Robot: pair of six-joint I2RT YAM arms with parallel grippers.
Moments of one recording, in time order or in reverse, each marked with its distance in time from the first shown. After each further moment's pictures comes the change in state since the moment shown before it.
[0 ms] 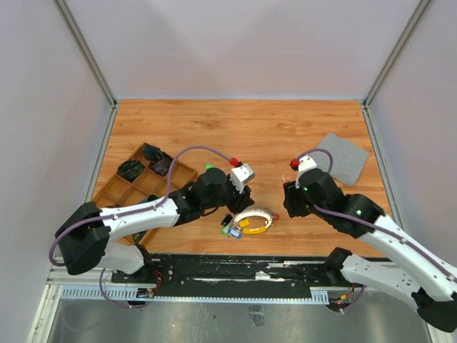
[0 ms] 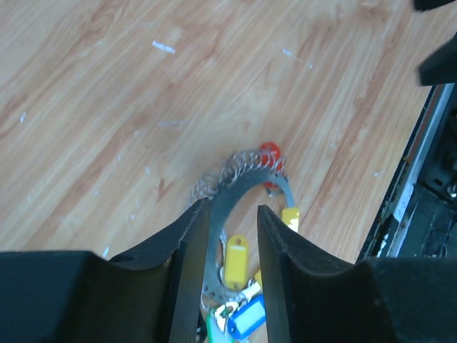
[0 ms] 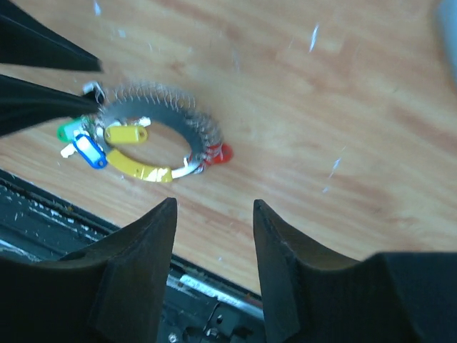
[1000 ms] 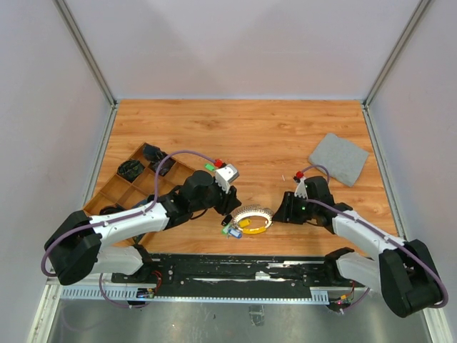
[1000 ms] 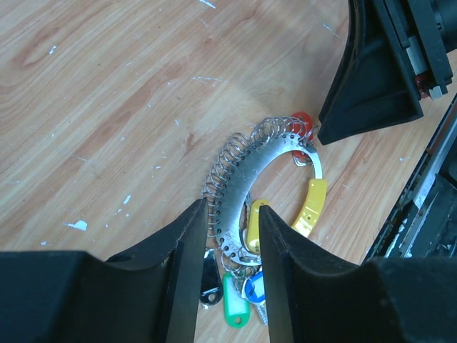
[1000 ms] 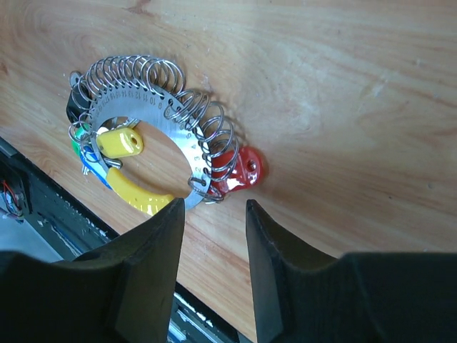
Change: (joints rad) left arm 0.097 -0.127 -0.159 -0.009 0.005 -0.077; right arm -0.502 0.290 -0.582 0.687 -0.769 0.183
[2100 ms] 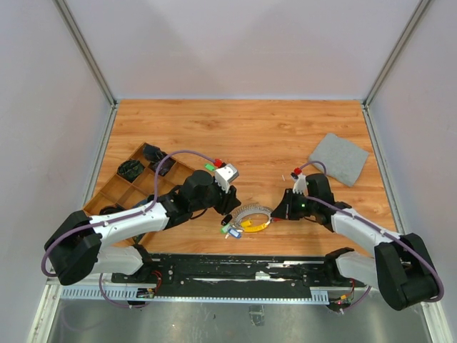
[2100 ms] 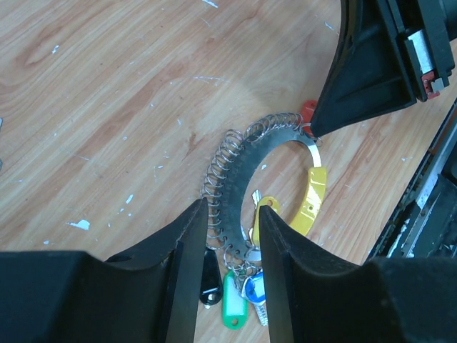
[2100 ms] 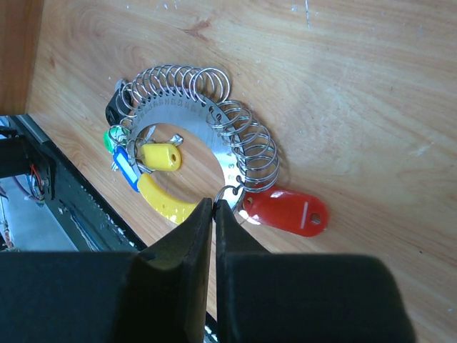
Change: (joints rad) left arm 0.007 0.000 0.000 -0.002 0.001 0.003; right arm -0.036 0.079 -0.005 0.151 -0.134 -0.038
